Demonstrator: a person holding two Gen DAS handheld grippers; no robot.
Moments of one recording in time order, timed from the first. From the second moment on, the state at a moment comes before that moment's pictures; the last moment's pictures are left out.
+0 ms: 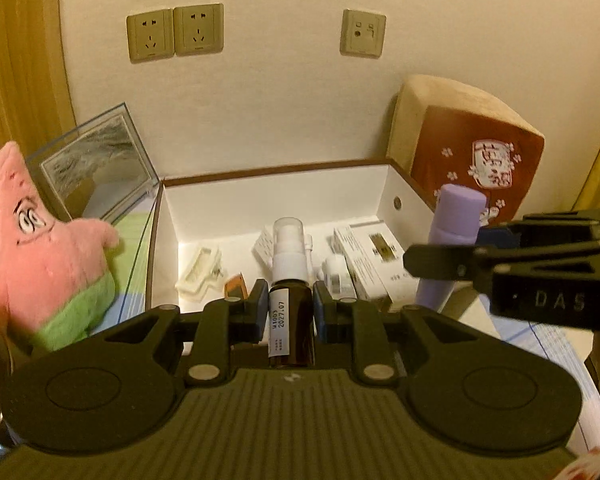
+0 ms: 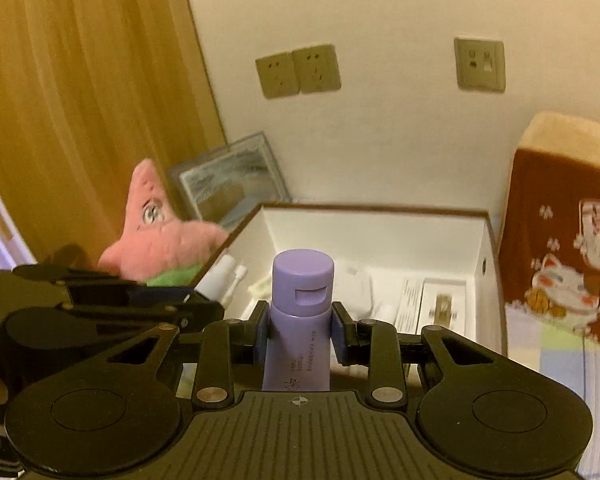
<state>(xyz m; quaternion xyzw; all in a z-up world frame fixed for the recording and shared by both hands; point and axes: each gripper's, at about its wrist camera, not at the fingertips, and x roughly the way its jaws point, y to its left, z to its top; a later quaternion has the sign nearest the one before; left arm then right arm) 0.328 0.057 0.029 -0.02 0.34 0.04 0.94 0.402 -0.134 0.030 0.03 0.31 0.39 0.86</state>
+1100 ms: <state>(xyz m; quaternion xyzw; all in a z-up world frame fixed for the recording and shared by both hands) 0.418 0.080 -0.048 -0.08 0.43 0.05 0.90 0.480 -0.102 -0.056 -0.02 0.40 0.33 0.86</state>
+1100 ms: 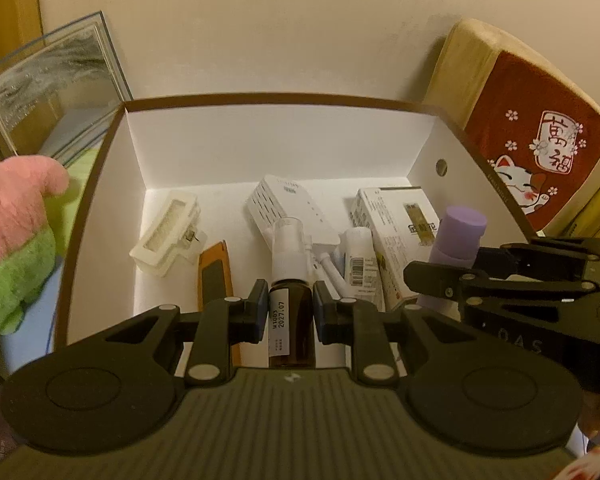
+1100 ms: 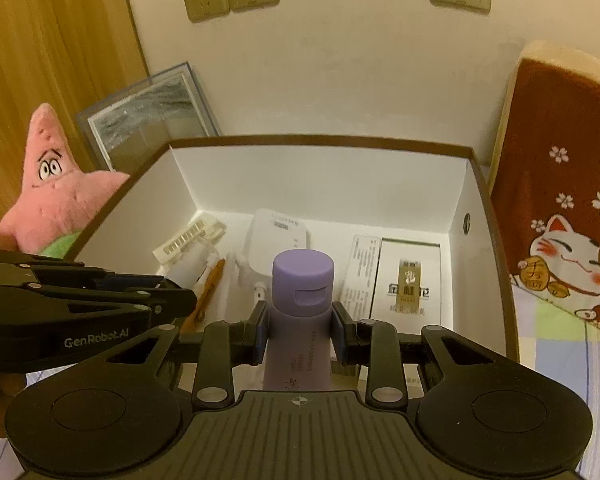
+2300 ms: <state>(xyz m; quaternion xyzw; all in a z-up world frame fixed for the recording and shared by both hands) 0.400 0.090 -0.038 -0.06 0.42 0.05 0.90 0.468 -0.102 -0.051 0.01 0.40 0.30 0.87</state>
